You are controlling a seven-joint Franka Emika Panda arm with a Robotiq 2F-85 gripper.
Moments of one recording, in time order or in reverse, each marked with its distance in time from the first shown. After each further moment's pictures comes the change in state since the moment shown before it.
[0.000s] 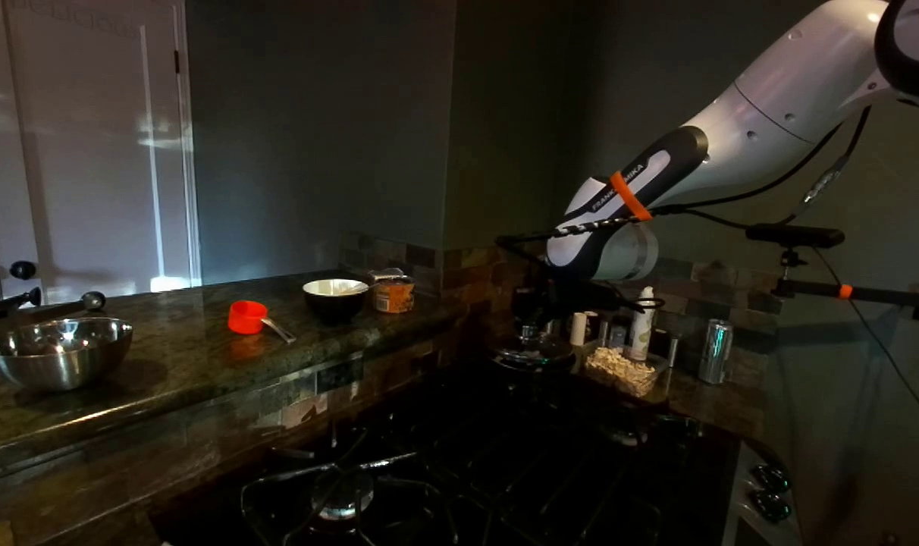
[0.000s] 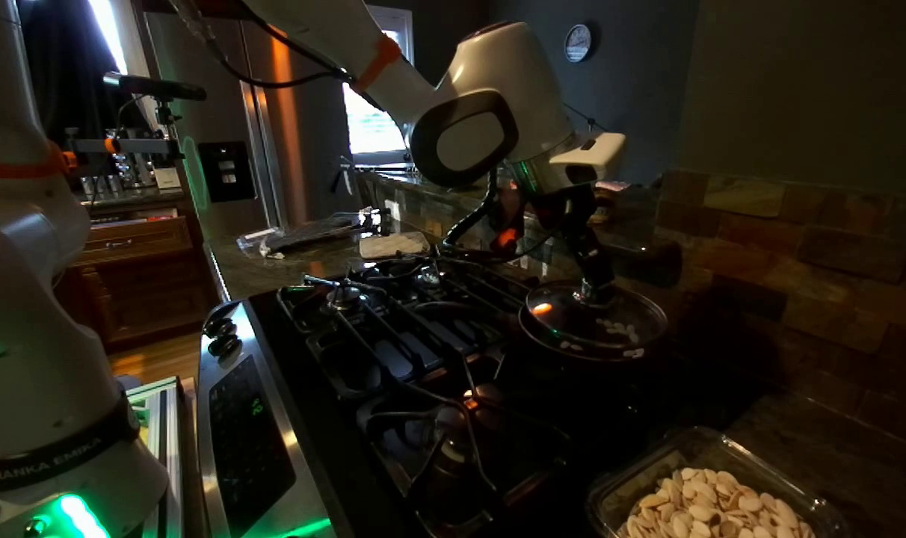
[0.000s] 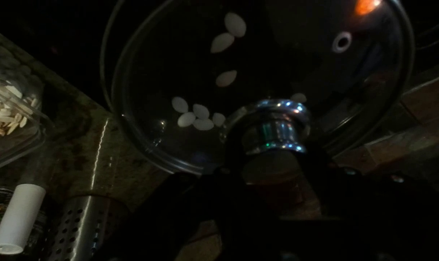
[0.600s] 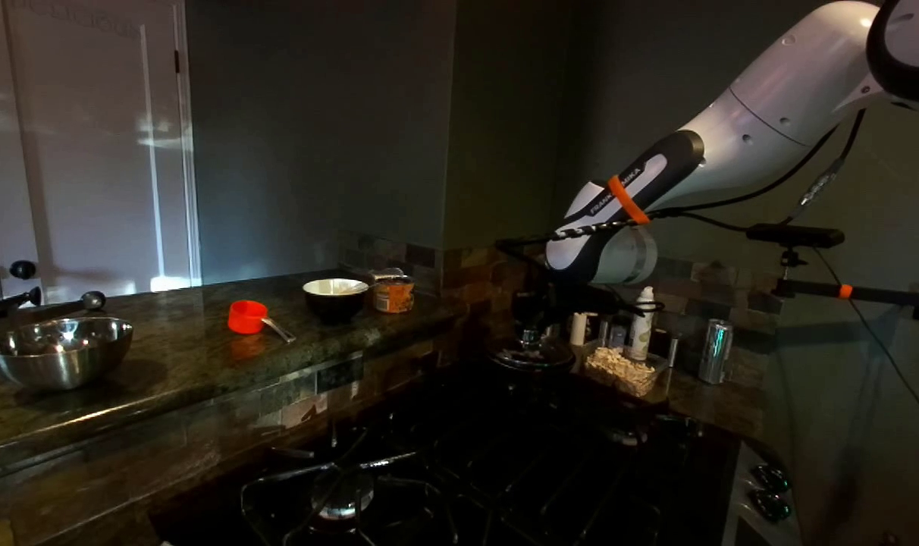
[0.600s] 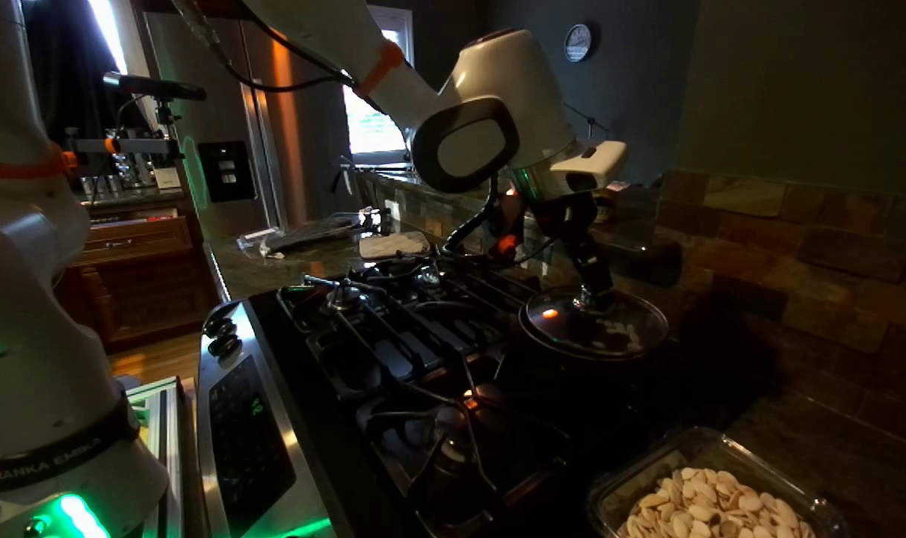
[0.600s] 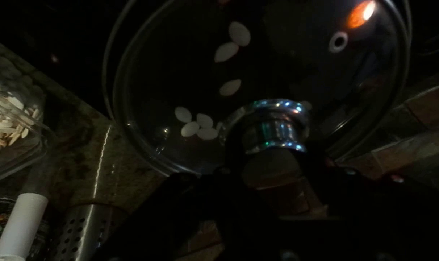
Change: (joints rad) arm -0.001 0.015 -0.001 0.000 0.009 0.000 0.001
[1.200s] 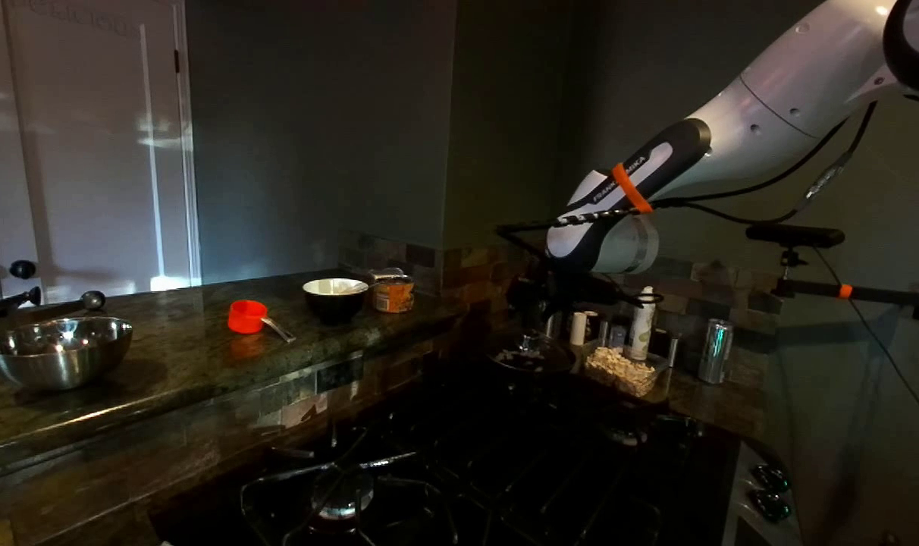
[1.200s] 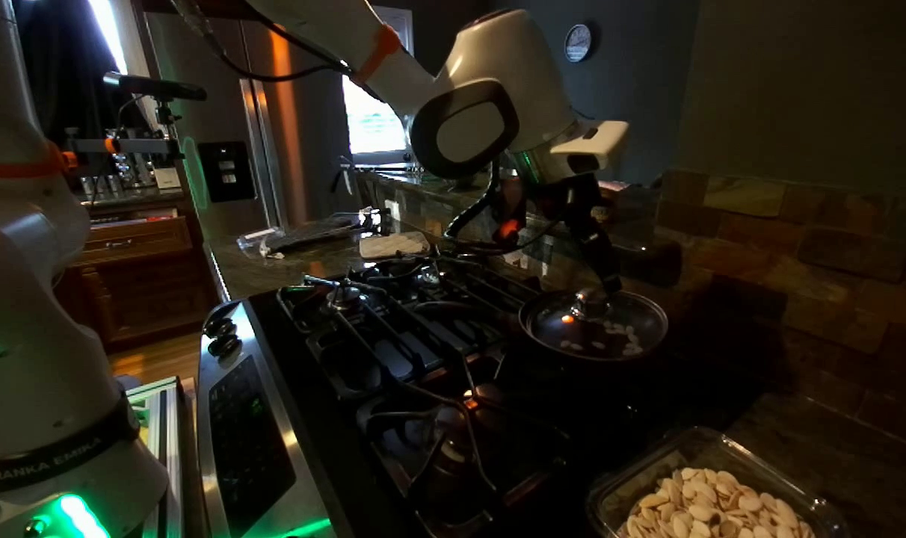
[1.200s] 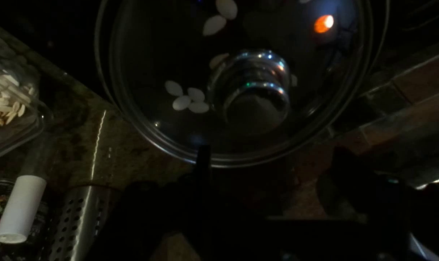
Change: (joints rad) arm 0.001 -0.035 0.002 0.009 0.012 0.000 0.001
